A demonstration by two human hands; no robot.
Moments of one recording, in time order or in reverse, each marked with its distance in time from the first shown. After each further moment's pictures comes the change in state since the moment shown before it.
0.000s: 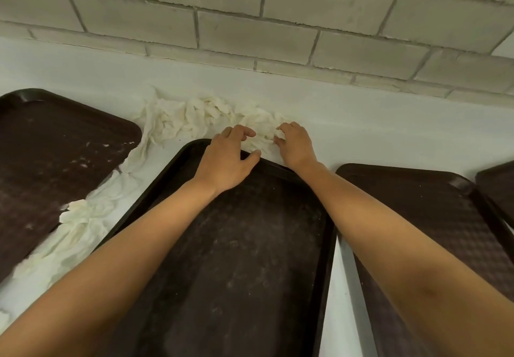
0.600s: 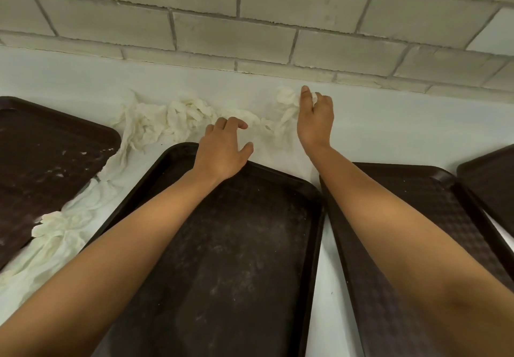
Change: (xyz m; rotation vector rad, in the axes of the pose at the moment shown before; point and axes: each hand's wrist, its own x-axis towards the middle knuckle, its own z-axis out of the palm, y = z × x) left_hand 0.029 0.014 0.016 0.159 0.034 0.007; right_hand 0.011 0.007 -0.054 0.599 0.468 0.204
